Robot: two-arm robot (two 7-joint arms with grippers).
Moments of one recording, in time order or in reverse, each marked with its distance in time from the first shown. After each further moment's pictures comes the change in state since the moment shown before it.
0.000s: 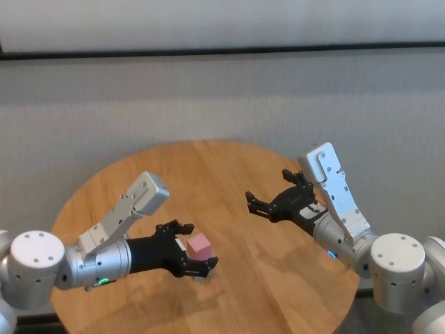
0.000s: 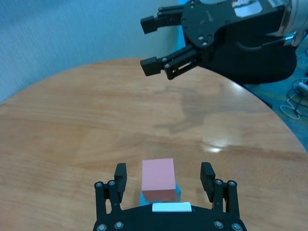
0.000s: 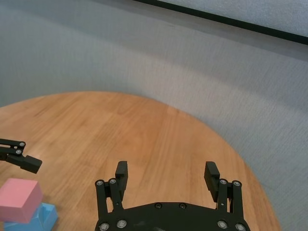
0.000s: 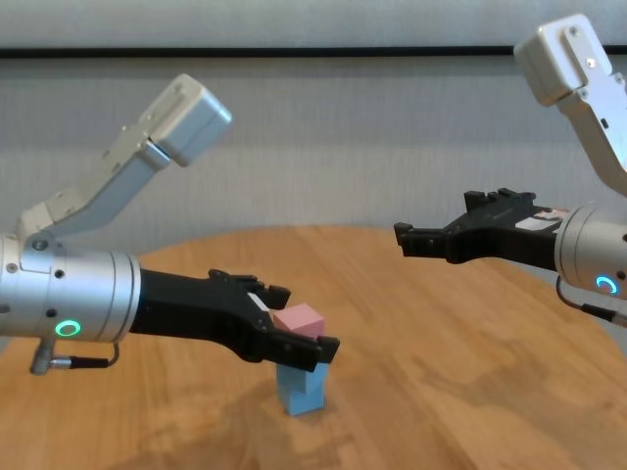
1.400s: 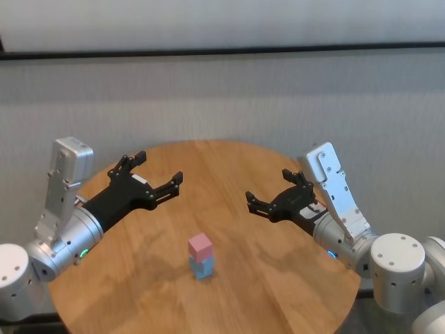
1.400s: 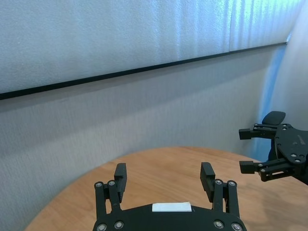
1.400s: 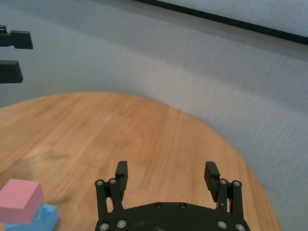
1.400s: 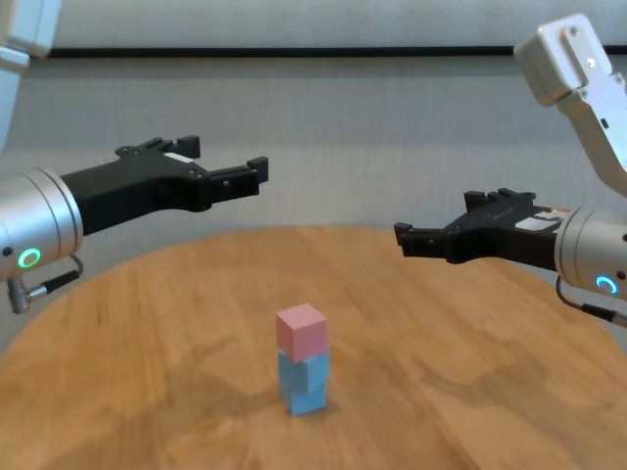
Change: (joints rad) left arm 0.125 -0.063 -0.224 -0.046 -0.104 -0.281 0.260; right arm 0.000 0.000 0.000 0.000 0.000 0.000 0.000
